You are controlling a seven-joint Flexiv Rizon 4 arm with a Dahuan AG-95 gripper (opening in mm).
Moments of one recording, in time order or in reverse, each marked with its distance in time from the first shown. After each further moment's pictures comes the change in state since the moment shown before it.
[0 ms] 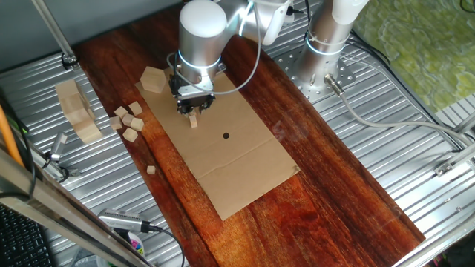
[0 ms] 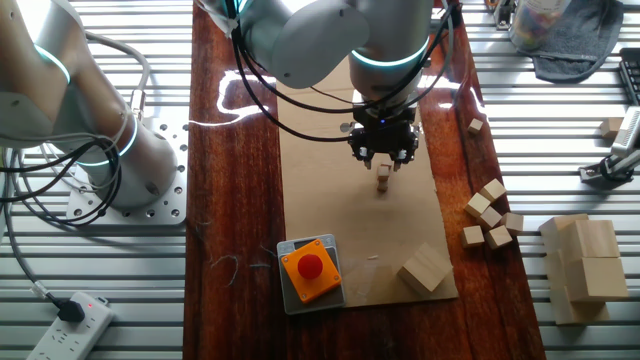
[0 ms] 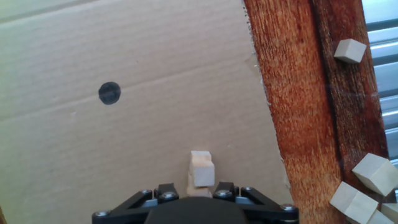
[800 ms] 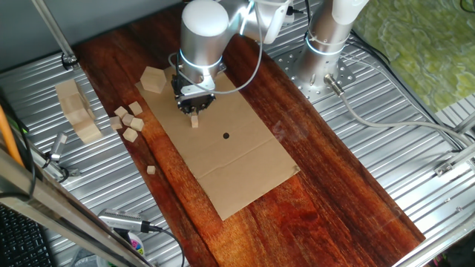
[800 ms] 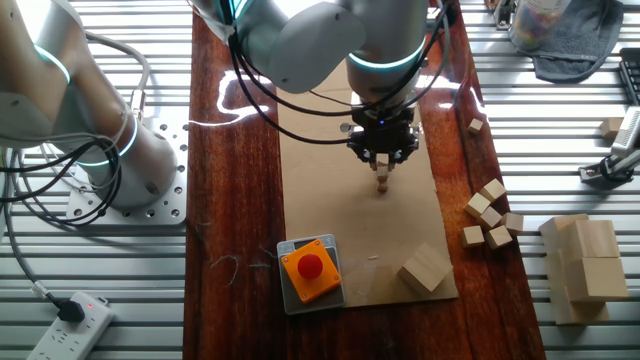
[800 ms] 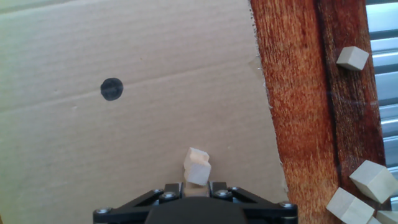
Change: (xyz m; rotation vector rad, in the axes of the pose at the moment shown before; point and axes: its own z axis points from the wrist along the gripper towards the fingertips) arm -0.001 0.000 0.000 0.016 -0.005 -0.022
